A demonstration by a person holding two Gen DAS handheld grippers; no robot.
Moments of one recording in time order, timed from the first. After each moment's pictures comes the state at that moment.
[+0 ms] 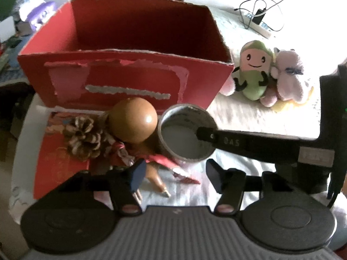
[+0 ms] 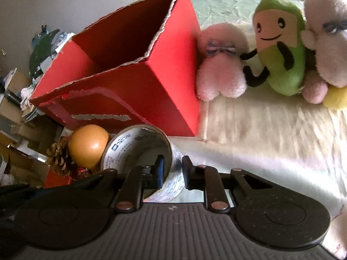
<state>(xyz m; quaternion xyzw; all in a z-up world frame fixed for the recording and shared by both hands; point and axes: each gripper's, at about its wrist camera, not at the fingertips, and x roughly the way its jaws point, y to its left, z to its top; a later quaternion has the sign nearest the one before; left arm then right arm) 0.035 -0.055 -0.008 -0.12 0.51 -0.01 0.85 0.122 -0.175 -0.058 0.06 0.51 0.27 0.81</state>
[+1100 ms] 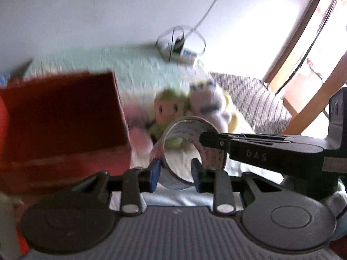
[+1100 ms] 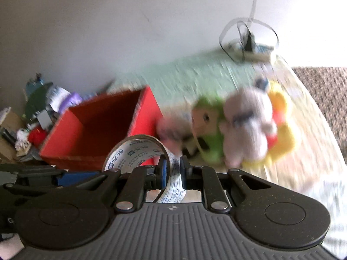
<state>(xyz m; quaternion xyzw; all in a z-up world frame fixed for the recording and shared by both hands) 0.075 -0.102 0.080 -0.08 0.41 -0.18 0.89 0.126 -0.253 0.054 0.07 0.39 0.23 0.89</state>
